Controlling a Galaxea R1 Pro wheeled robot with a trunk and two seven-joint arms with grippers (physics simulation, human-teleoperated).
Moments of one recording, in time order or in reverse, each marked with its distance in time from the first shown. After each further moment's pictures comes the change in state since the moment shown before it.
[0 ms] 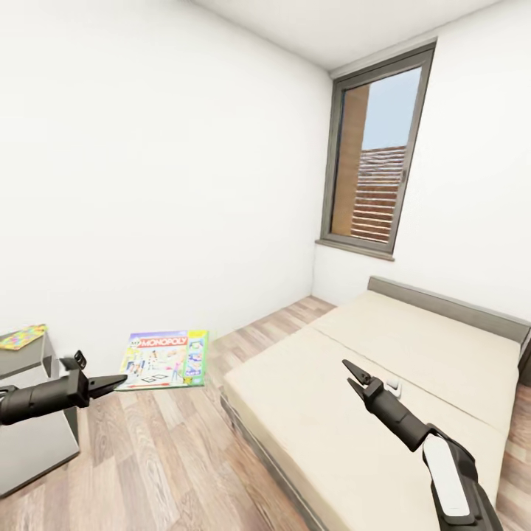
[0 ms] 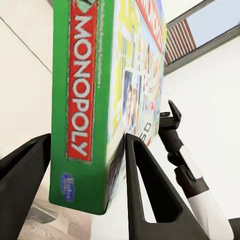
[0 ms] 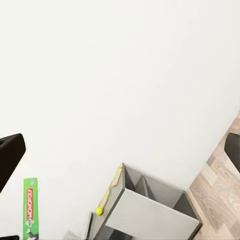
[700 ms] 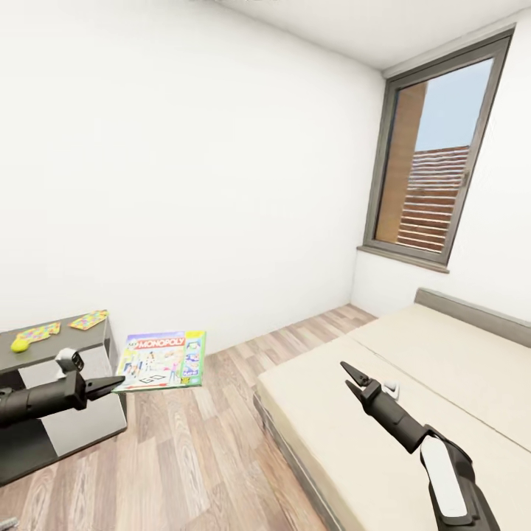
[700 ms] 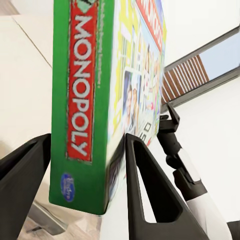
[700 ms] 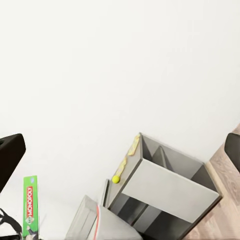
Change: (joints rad) left arm 0.002 0.006 0.005 0.022 0.005 0.000 -0.001; right arm 0.000 0.002 0.005 0.018 0.001 -0.002 -0.001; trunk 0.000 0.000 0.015
